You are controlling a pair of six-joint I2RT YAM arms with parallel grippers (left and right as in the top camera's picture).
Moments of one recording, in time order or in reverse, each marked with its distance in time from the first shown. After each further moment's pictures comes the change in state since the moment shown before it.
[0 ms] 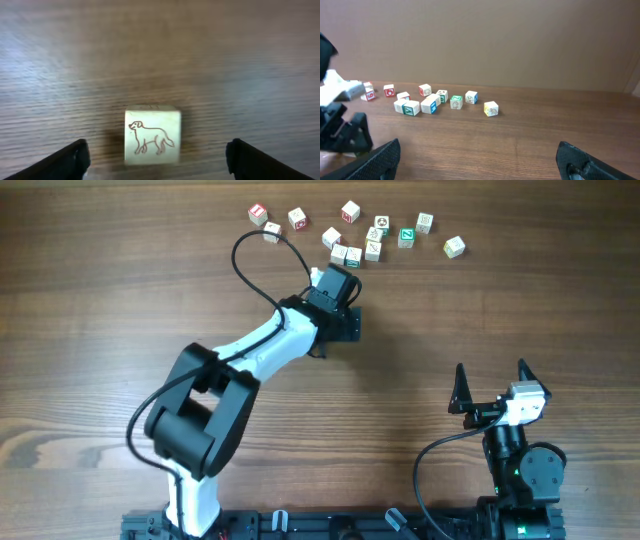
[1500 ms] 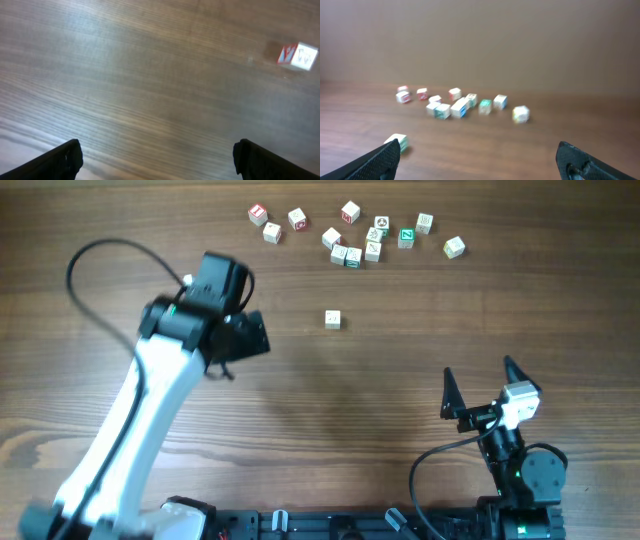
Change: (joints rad) left arm 0.288 -0.609 -0.061 -0.724 -0.050 -0.051; right arm 0.000 0.004 0.000 0.023 -0.150 0.075
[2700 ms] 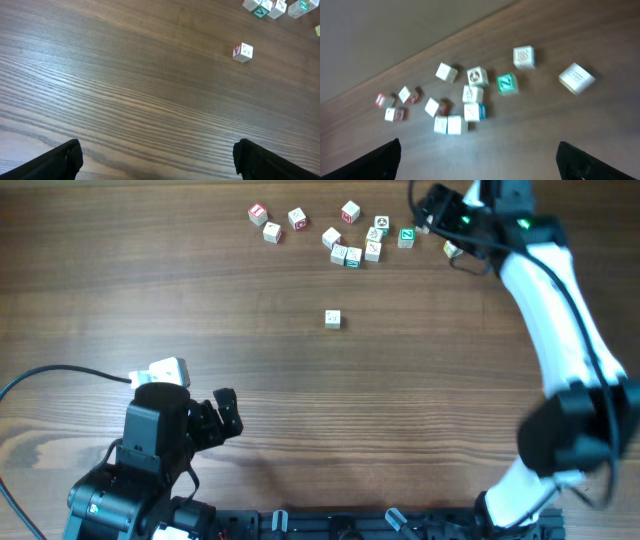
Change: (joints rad) left arm 0.000 -0.731 -0.368 0.035 0.024 0.000; right arm 0.117 1.913 1.760 -0.694 0.081 0.480
